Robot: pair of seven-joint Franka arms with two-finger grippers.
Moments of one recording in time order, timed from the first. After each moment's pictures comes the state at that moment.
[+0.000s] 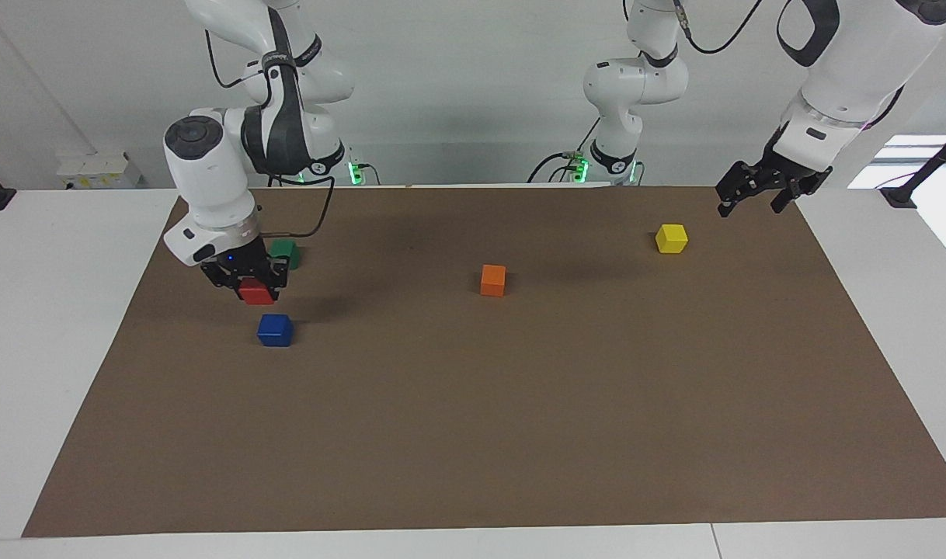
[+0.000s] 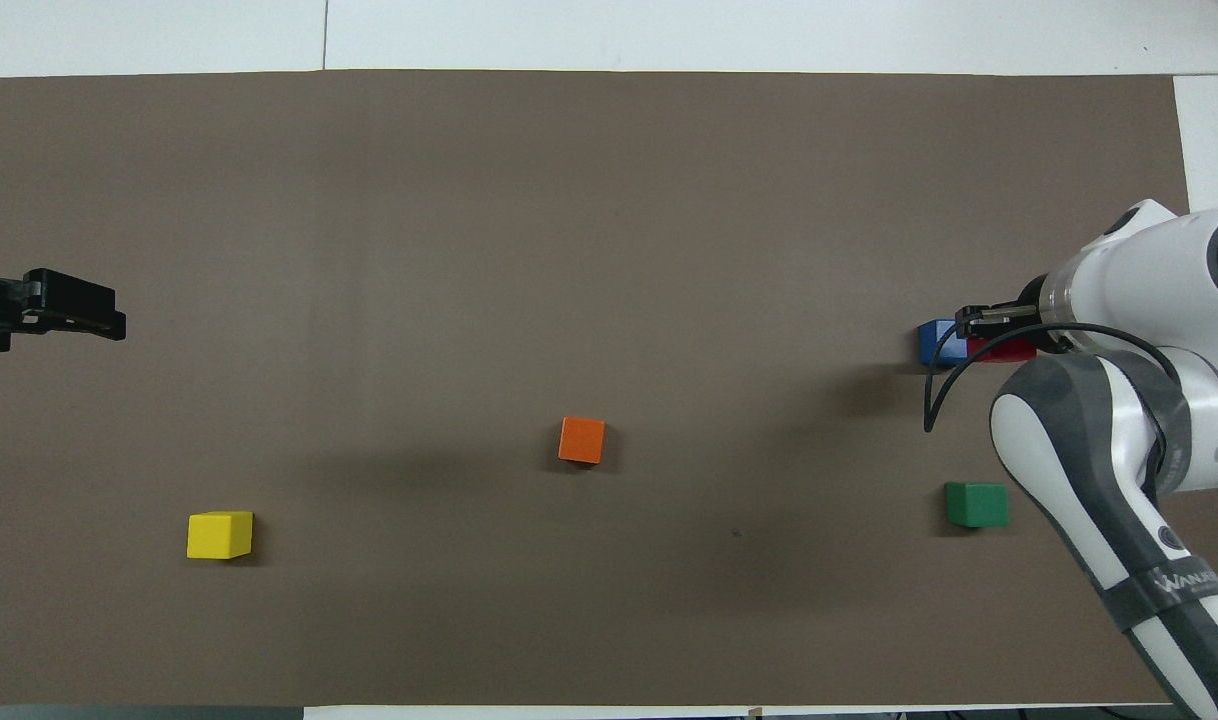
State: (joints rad) left arm 0.00 -0.02 -0.02 -1.62 -0.01 1.55 -0.04; right arm 0.06 0.04 -0.05 -2.09 -0.11 2.19 0.08
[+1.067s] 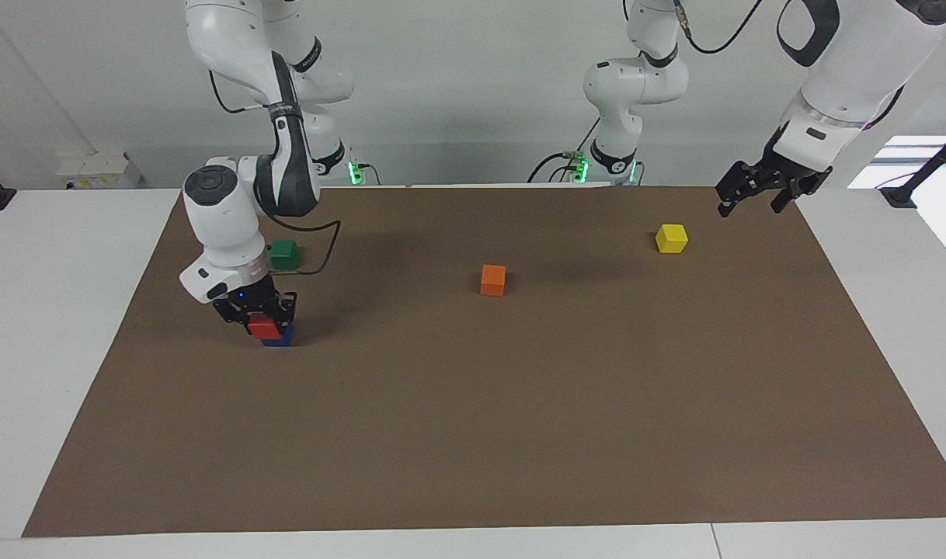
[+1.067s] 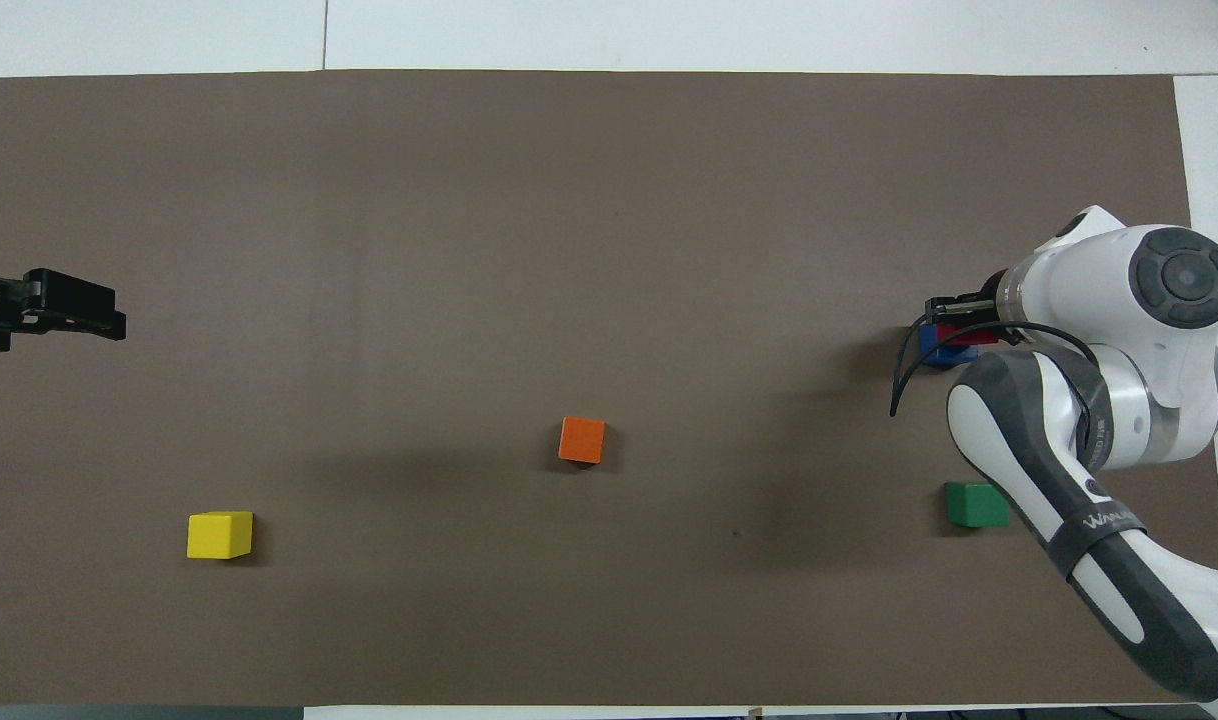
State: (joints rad) left arm 0.00 -0.02 -0.02 -1.62 -0.01 1.55 -0.04; right arm 0.06 0.14 -0.05 -2.13 -0.11 2.40 0.08
